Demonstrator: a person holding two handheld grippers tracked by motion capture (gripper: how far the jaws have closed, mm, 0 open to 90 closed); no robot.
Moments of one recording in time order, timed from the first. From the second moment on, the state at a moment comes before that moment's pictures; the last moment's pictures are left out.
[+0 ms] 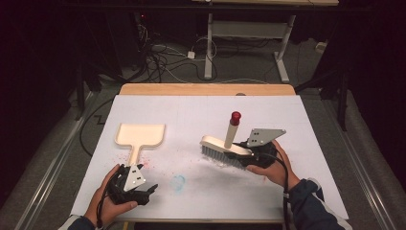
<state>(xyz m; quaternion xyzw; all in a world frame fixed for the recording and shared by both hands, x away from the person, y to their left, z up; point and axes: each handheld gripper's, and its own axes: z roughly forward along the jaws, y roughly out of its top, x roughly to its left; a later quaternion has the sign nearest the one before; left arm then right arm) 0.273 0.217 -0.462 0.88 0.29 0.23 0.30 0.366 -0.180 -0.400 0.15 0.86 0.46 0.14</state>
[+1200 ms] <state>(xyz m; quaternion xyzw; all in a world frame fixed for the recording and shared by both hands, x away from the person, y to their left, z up) 0.275 0.218 -0.461 0.87 0.30 0.23 0.30 0.359 -0.138 -0.445 0.40 0.77 0.38 0.31</state>
